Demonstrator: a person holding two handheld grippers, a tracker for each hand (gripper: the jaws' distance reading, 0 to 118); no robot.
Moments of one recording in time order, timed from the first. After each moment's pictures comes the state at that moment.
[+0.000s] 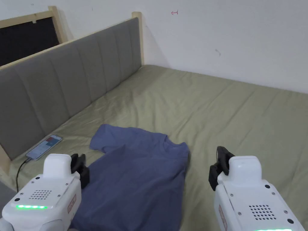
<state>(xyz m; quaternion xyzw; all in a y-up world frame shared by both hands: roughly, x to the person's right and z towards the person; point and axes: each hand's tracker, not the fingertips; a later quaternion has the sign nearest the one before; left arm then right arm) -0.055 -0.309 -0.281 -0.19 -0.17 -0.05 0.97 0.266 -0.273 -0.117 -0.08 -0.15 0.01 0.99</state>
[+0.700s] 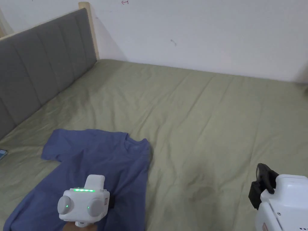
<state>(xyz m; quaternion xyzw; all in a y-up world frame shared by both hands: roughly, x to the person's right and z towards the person) 0.101 -0.451 -0.349 -0.46 -0.21 -0.14 0.85 0.374 -0.296 -0.042 -0.13 -0.31 -0.01 0.94</state>
